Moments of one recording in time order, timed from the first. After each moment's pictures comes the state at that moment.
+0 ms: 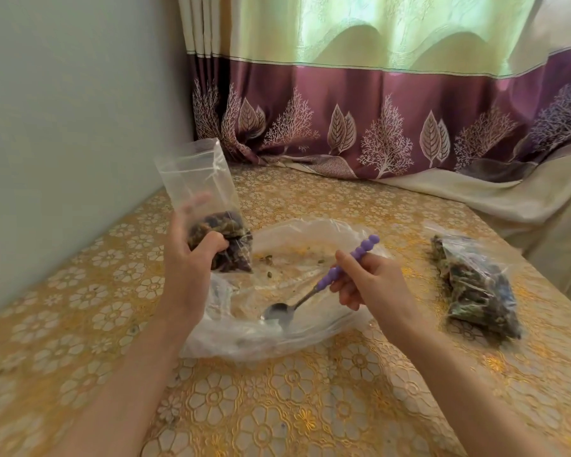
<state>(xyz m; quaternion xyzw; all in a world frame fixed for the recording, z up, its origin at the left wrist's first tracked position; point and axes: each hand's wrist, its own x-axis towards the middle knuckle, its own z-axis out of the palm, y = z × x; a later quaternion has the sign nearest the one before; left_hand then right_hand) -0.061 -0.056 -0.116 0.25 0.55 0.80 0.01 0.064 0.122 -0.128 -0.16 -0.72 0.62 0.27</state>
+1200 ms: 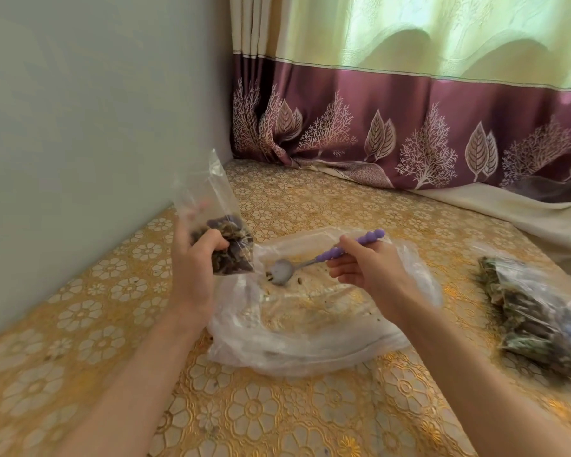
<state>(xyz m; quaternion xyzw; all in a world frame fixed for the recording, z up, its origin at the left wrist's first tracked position) -0.095 -0.082 -0.125 0.14 0.54 0.83 -0.01 -0.004 0.109 -0.112 -0.18 -0.71 0.66 0.20</state>
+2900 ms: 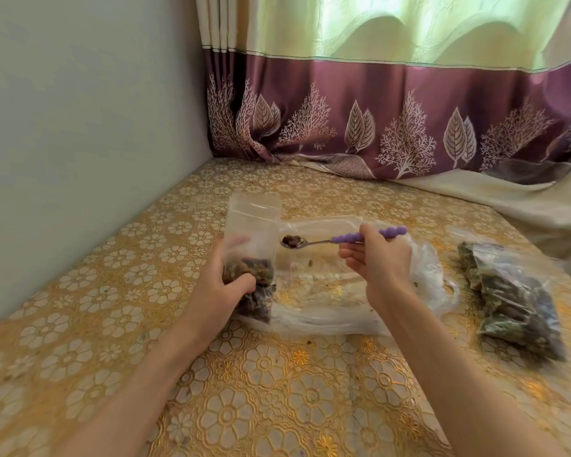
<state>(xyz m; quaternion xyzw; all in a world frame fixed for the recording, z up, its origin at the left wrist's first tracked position) -0.072 -0.062 -0.150 0.29 0.71 0.64 0.07 0.001 0.128 -0.115 -0.30 -0.56 0.69 0.35</state>
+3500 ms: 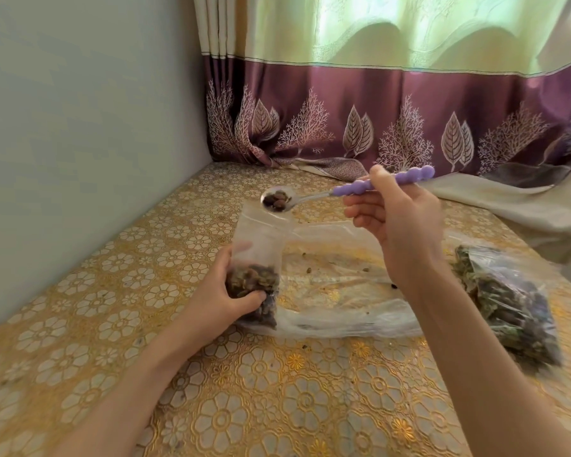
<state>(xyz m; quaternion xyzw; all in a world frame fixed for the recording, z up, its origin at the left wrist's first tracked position) -0.078 -0.065 -0.150 0.32 0.74 0.58 0.12 0.028 0.116 -0.052 -0.09 -0.62 0.67 0.40</state>
